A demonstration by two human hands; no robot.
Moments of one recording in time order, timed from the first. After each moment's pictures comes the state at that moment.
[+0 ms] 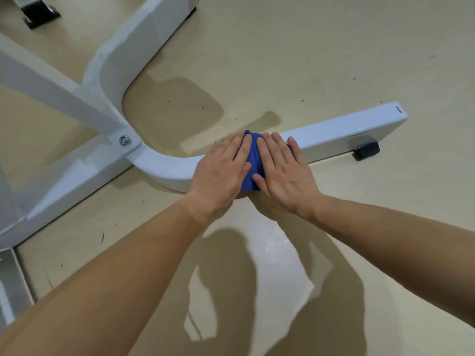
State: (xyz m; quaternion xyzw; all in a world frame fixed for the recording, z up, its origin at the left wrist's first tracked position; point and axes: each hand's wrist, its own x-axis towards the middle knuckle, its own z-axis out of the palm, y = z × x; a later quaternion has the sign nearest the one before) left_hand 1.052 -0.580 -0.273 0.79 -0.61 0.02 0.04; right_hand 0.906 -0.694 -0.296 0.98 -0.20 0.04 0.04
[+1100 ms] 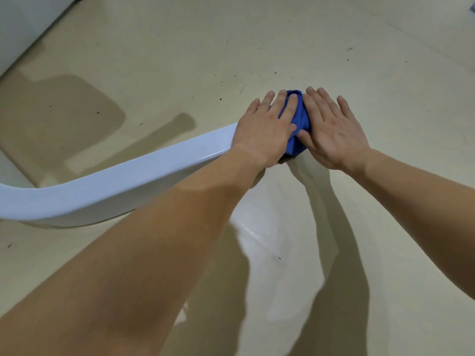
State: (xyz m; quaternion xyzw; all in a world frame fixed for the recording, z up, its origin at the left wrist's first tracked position) left_hand 0.910 -0.826 -0.274 0.74 -0.68 -0.02 0.03; right_hand 0.750 -0.926 -0.278 0.94 -0.34 -0.02 0.05
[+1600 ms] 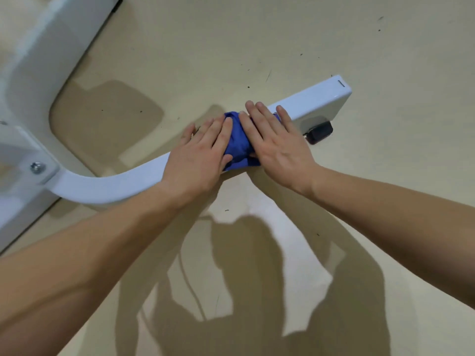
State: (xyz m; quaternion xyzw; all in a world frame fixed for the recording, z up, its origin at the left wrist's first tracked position) left_hand 1.011 -0.657 -0.264 0.75 -0.65 0.01 -0.07; right_hand 0.850 -0.786 -0.300 0.96 -0.23 0.09 0.10
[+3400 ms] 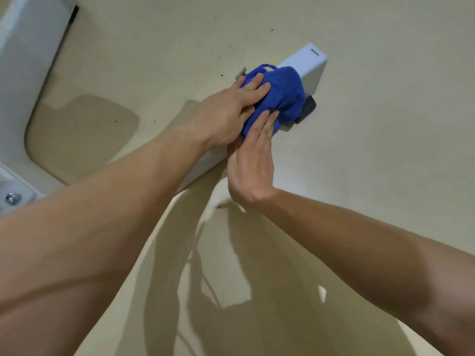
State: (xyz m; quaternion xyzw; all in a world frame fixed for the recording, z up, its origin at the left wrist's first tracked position) left_hand 0.982 -0.763 -0.246 0.66 -0.72 -0.21 0.09; right_hand 0.885 -0.721 -0.331 0.72 -0.58 0.24 -0.29
